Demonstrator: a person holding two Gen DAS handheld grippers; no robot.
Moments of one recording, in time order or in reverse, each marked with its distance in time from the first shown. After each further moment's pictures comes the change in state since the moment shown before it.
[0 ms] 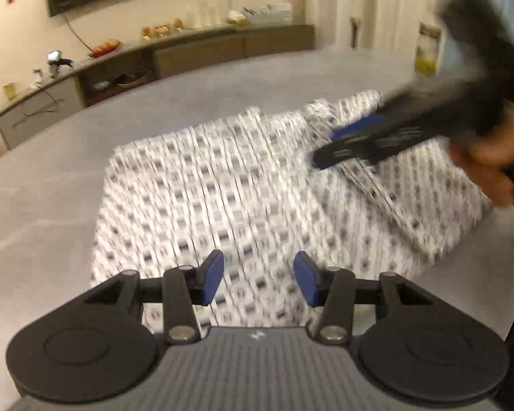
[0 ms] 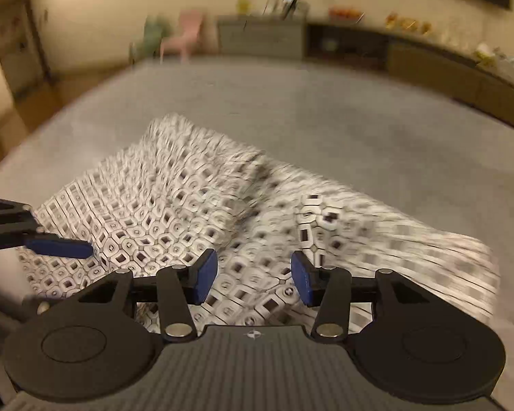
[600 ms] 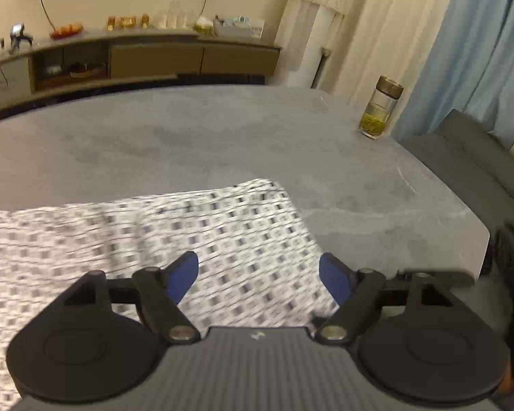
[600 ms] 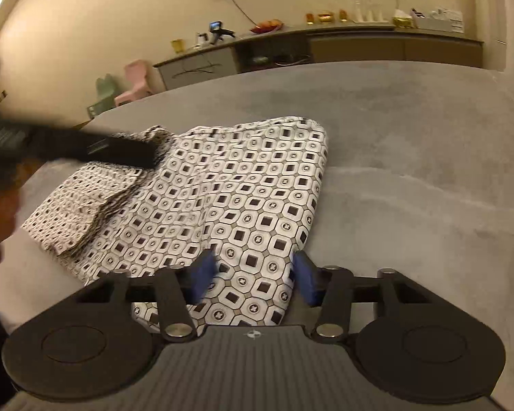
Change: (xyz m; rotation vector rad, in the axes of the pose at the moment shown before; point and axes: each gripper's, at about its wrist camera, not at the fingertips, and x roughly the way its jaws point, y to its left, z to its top) left arm 0.062 -0.105 0.104 -0.160 0.052 -0.230; right arm -0.091 -0.081 -0.111 0.201 -0.070 -0.052
